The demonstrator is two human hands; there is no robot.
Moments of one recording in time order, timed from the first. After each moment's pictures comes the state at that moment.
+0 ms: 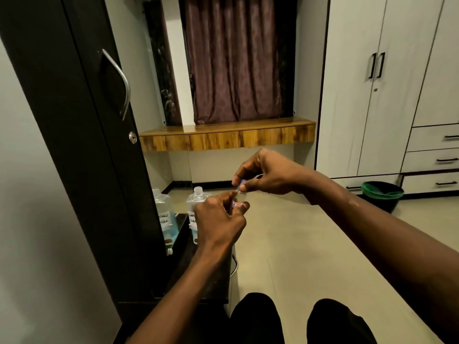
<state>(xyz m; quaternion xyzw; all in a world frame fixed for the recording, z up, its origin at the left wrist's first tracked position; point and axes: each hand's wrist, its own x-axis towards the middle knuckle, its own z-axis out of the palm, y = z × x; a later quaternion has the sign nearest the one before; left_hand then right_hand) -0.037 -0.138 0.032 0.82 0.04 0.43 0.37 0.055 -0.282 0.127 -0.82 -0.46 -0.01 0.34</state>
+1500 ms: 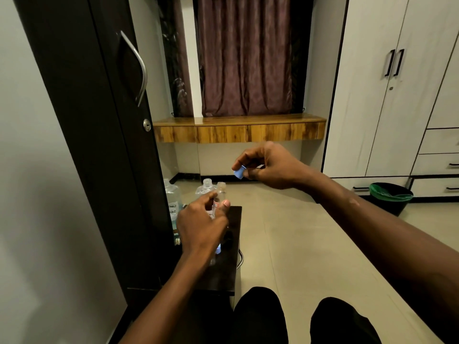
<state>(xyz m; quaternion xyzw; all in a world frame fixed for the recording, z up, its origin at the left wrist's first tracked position) -0.050 -0.085 0.004 0.83 0.12 0.43 0.35 0.054 -0.250 0.121 -0.81 -0.47 -0.10 0.33</state>
